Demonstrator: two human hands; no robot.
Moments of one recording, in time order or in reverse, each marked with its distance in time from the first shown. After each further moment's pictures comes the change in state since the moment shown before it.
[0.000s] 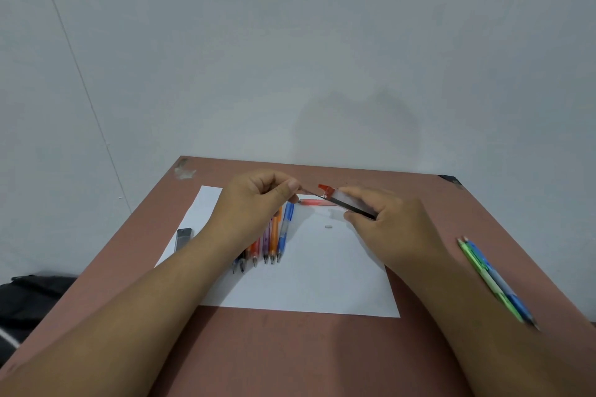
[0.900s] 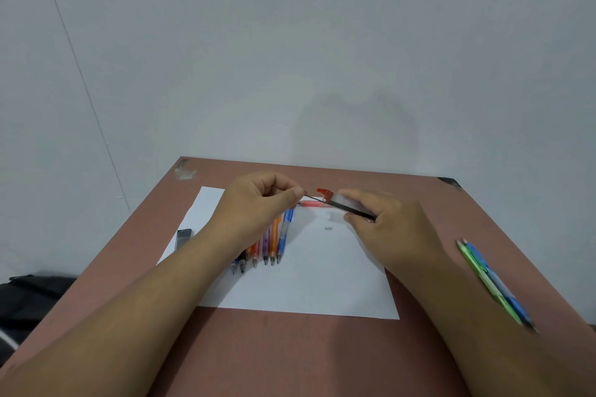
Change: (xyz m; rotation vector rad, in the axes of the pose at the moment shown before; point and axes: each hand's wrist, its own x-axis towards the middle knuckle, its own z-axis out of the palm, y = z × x) left_hand -0.001 0.002 -0.001 -0.058 -0.044 -0.077; right_hand 0.001 0.004 0.002 -0.066 -0.002 -0.009
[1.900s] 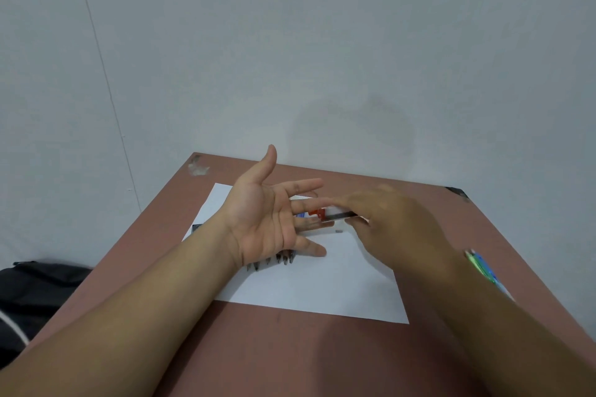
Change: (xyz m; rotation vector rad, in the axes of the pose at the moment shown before) left_hand 0.011 -0.007 -0.013 -0.975 -0.505 -0.548; right_hand 0.016 -0.010 0.003 -0.339 -0.033 -0.429
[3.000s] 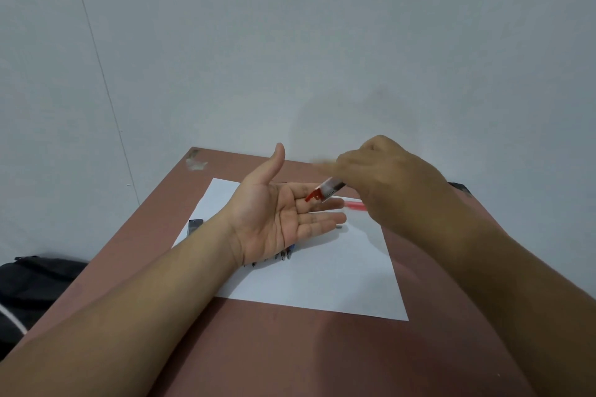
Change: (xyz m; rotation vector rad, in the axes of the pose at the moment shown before) left_hand 0.007 -0.008 0.004 0.019 -0.131 0.040; right_hand 0.035 -0.001 -0.038 -0.208 0.002 -0.308
